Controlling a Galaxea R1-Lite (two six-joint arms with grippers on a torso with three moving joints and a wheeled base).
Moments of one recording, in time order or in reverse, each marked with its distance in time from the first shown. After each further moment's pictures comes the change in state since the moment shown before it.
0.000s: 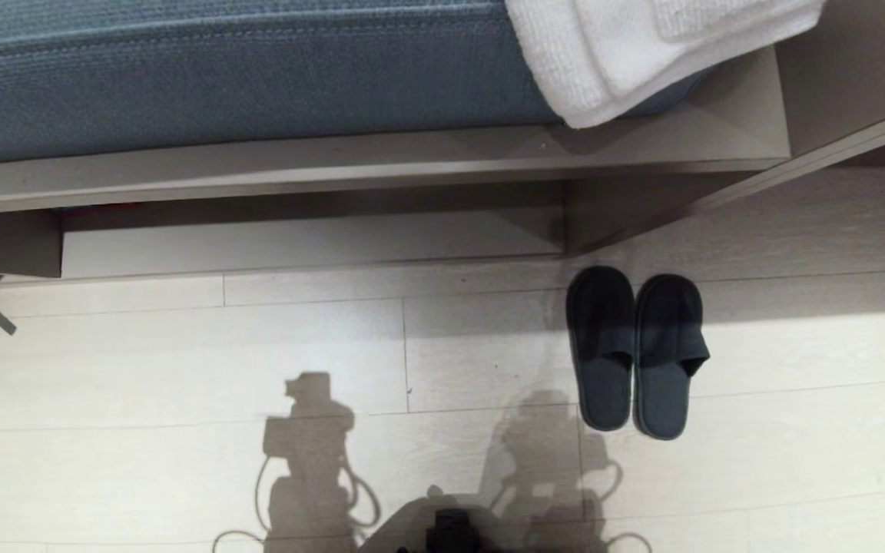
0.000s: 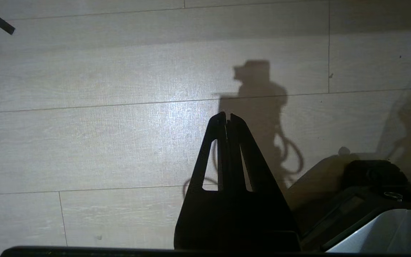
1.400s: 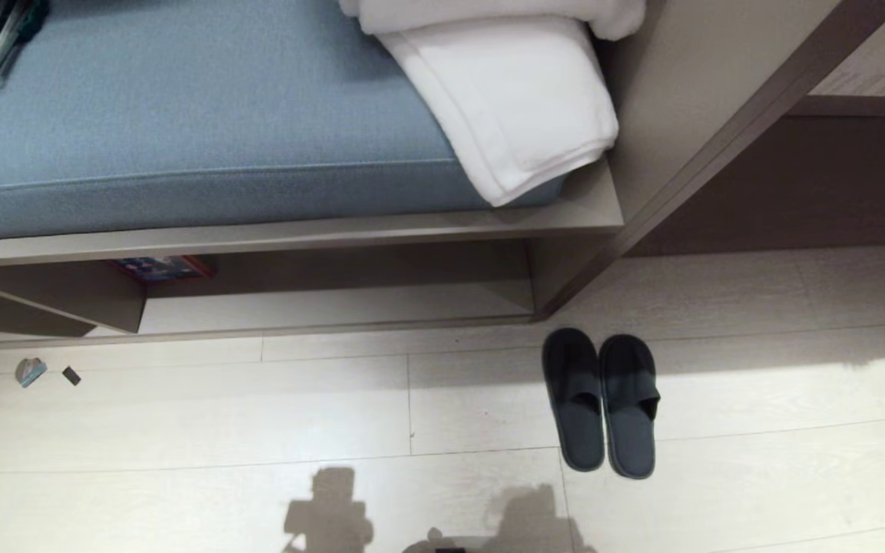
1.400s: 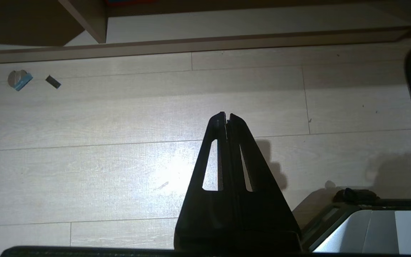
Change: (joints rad) left arm 0.000 0.000 0.000 0.000 0.000 0.001; right arm 0.000 0.000 0.000 0.000 0.000 0.000
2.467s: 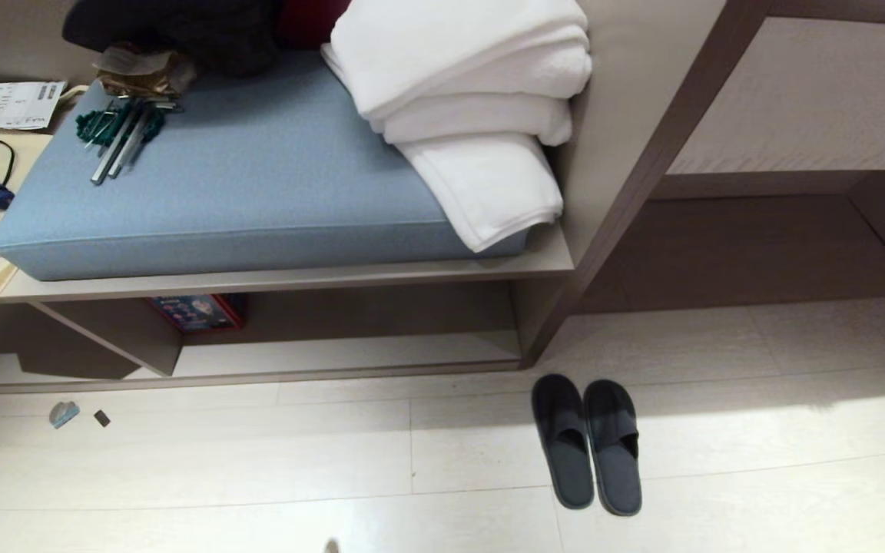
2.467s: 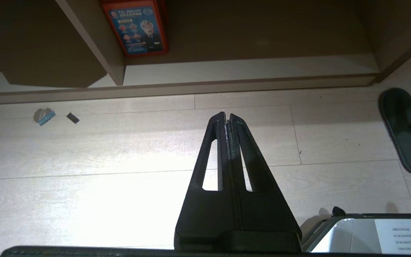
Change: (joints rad) left arm 0.000 0.000 0.000 0.000 0.000 0.000; right arm 0.000 0.000 0.000 0.000 0.000 0.000
